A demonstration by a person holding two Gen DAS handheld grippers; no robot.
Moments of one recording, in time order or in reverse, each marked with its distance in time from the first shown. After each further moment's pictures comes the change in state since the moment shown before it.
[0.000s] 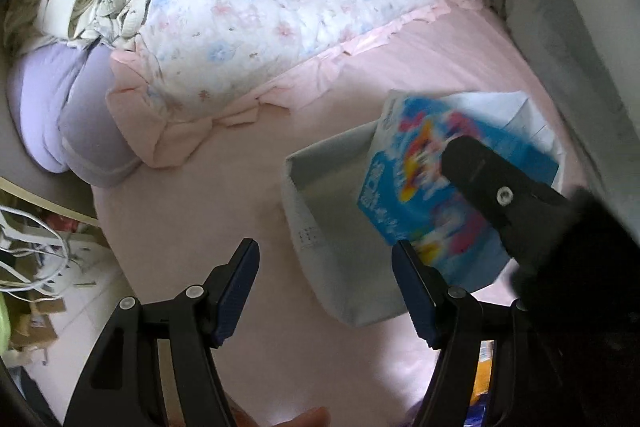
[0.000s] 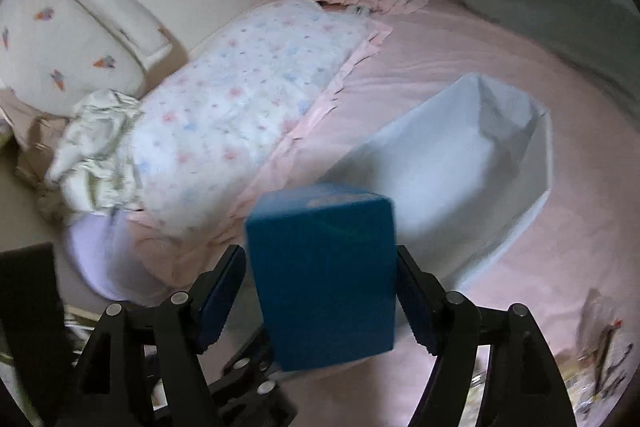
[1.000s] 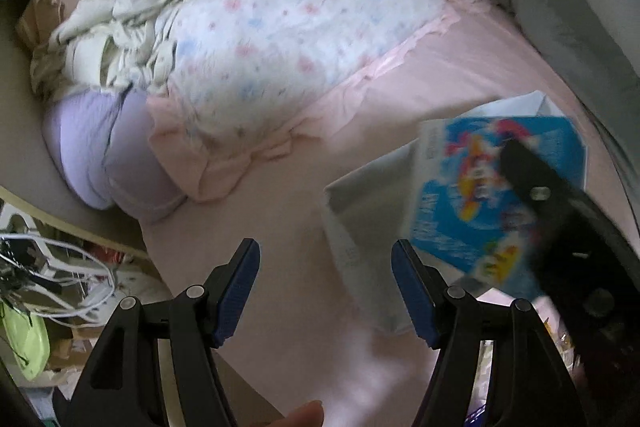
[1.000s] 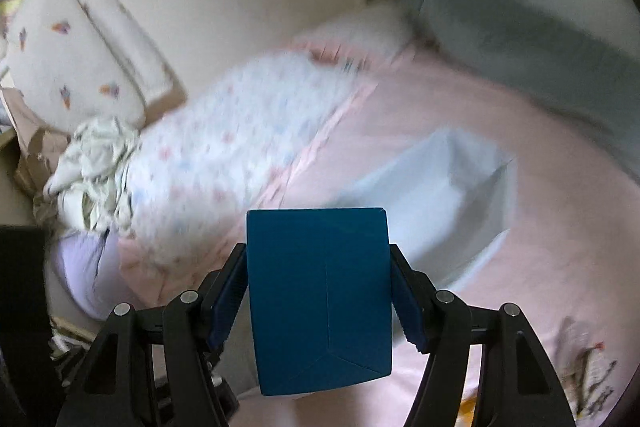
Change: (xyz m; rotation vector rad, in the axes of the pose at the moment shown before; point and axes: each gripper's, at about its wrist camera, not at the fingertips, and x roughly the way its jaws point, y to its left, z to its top) left arm -0.014 0.004 -0.001 0.108 -0.081 0.167; right arm -0.021 0.001 0.002 -0.083 -0.161 -0.052
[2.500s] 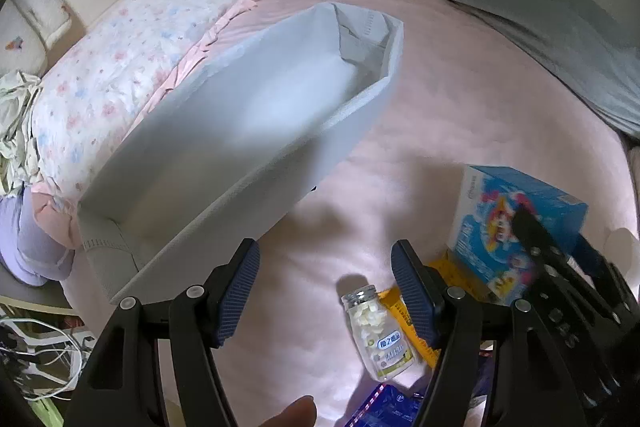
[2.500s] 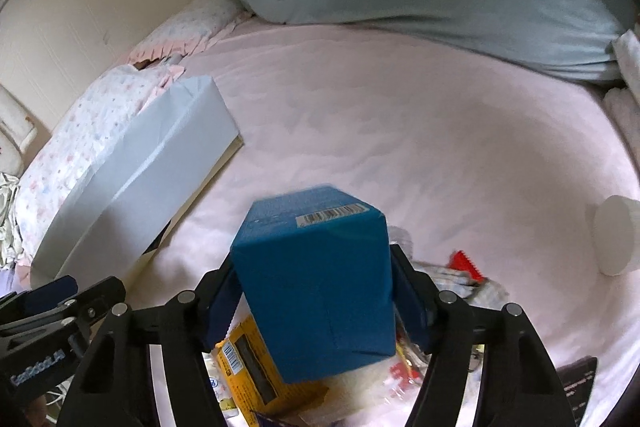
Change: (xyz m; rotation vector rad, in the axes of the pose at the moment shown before) left arm -0.004 -0.175 -0.062 0.407 -0.008 -0.161; right arm -0.086 -0.223 -0.097 0.307 -0.004 -0.338
